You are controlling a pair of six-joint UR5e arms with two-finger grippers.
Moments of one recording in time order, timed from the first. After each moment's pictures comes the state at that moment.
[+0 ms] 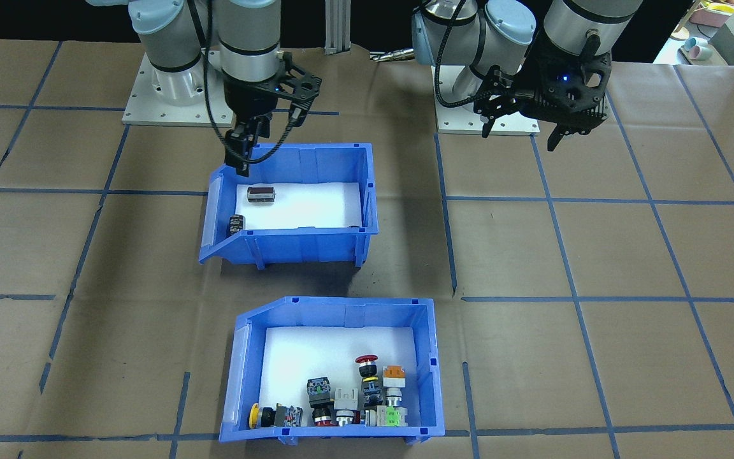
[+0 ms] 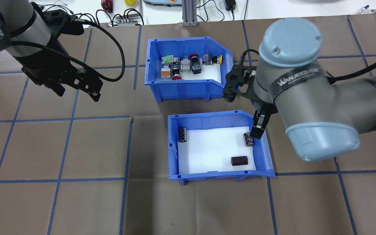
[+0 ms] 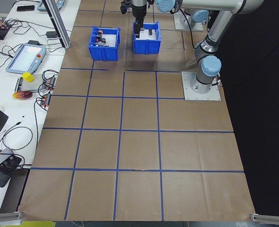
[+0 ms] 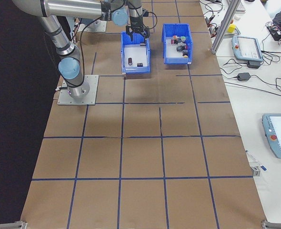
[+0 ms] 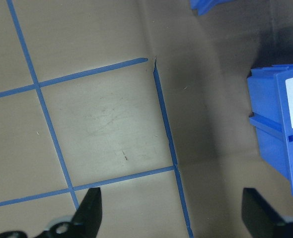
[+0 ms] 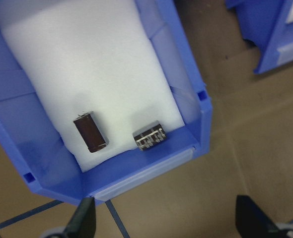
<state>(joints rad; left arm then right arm) -1.53 -1.47 -1.62 -1.65 1.56 0.25 1.73 -1.69 1.90 -1.87 -1.69 -0.87</state>
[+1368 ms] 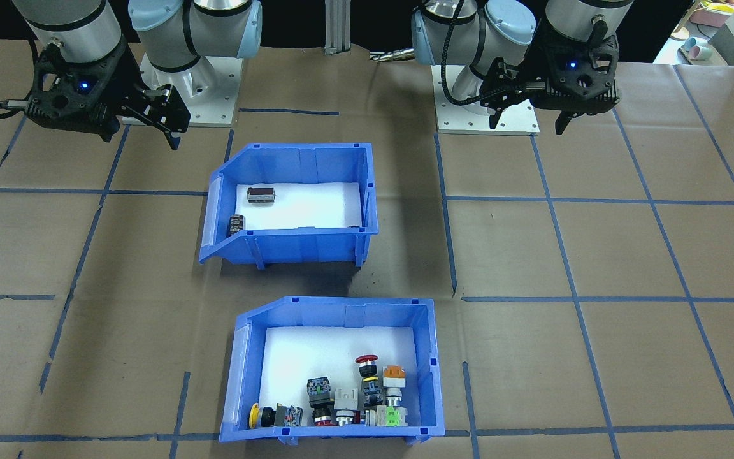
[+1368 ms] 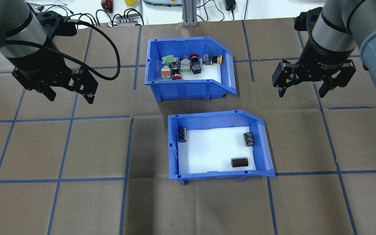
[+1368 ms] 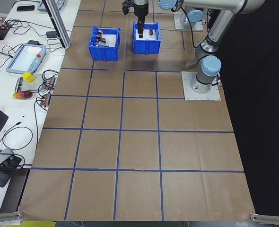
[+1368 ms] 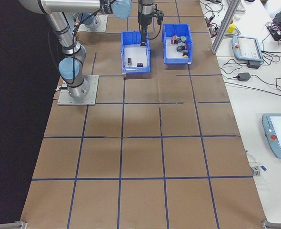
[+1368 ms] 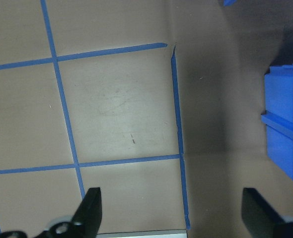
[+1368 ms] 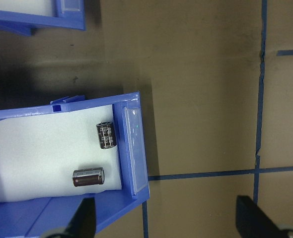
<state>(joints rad) -1.54 -1.46 -1.61 -1.70 1.61 0.14 1.54 -1.65 1.67 -1.52 -1.61 0.07</state>
